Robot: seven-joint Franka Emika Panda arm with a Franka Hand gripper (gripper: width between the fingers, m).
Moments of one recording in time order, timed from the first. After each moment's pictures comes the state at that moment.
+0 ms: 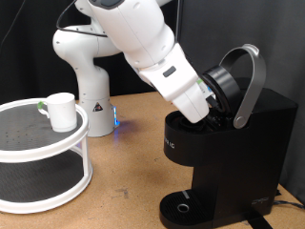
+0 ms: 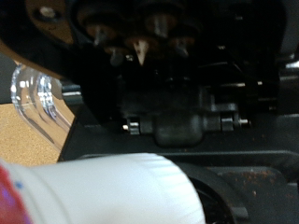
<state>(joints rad) 0.21 0.15 -0.29 -1.89 0.63 1.61 -1.04</state>
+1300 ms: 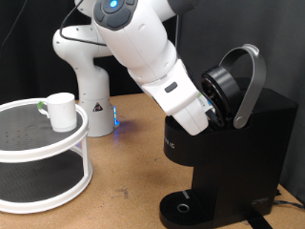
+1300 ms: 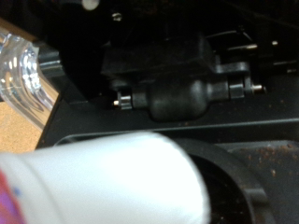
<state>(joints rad) 0.21 0.18 -0.28 -1.91 0.63 1.62 -1.04</state>
